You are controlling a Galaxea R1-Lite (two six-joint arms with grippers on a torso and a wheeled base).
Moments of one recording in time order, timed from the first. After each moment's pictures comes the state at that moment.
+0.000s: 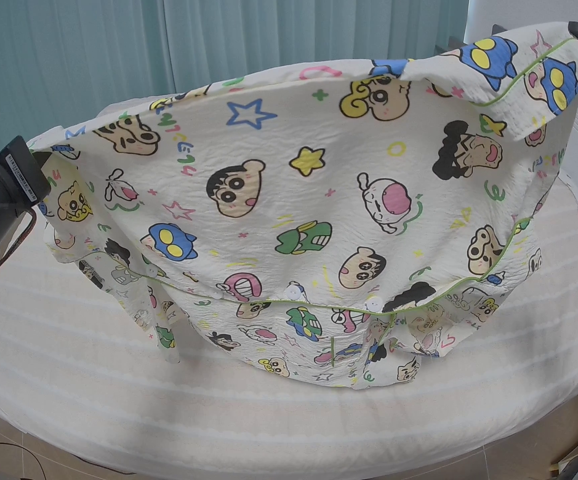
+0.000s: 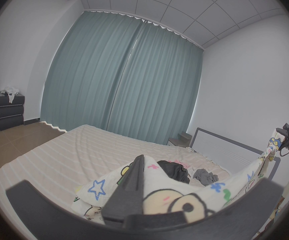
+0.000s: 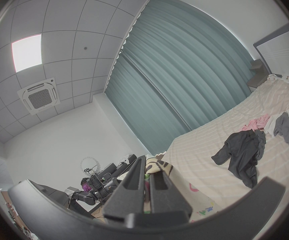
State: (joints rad) left arm -0.44 1.15 -0.71 -0.66 0.32 -0.20; right arm 0.37 1.11 -1.11 -0.33 0.44 0.63
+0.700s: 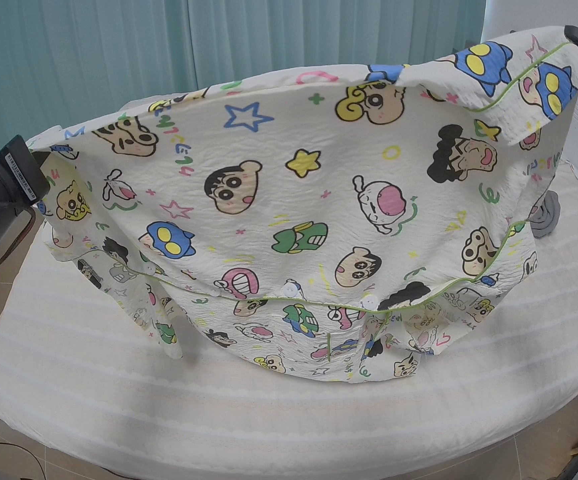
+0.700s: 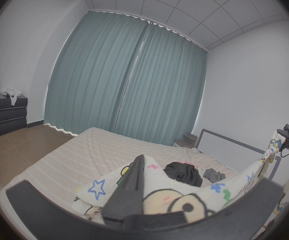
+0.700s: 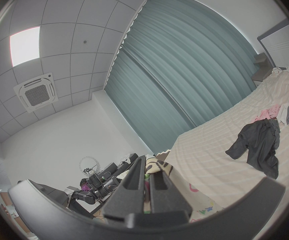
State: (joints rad) left arm -0.43 1.15 -0.71 -0.66 0.32 -0.20; right arm 0.38 1.12 -1.11 -0.33 0.44 0.63
